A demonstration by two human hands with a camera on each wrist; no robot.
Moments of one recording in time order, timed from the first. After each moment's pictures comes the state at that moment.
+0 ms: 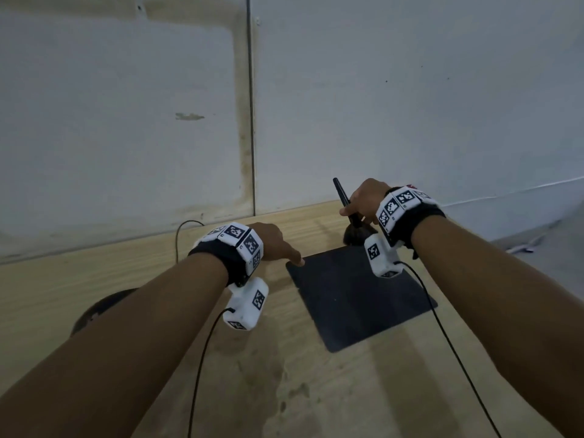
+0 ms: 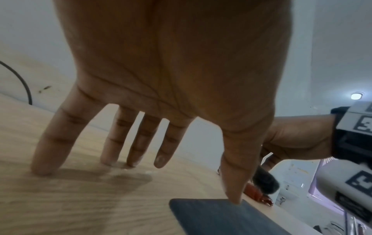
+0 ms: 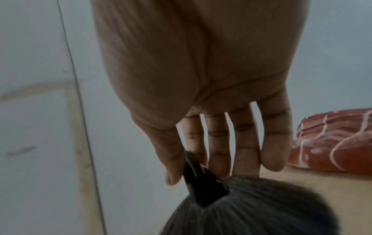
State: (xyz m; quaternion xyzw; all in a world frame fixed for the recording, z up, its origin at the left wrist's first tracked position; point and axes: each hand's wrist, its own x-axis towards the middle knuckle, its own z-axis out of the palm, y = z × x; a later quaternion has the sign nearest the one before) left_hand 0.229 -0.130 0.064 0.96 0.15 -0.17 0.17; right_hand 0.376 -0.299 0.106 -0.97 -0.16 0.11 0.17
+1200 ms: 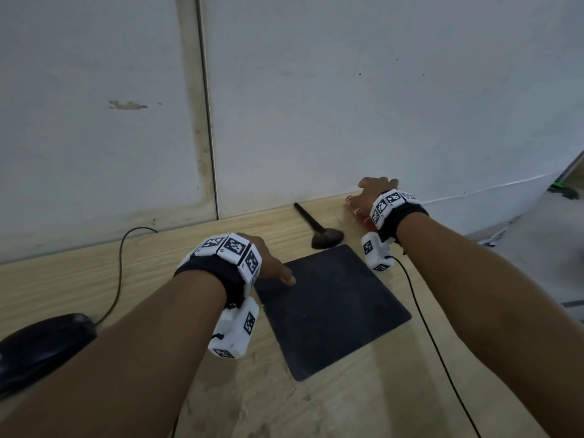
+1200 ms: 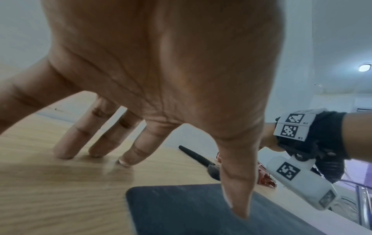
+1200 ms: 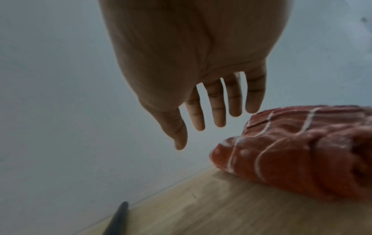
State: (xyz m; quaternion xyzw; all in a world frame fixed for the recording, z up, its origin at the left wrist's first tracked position) left_hand -0.077 -0.001 0.094 0.90 0.40 -0.18 0.08; right_hand 0.212 -0.067 0.061 -0.95 -0.29 0.04 0.06
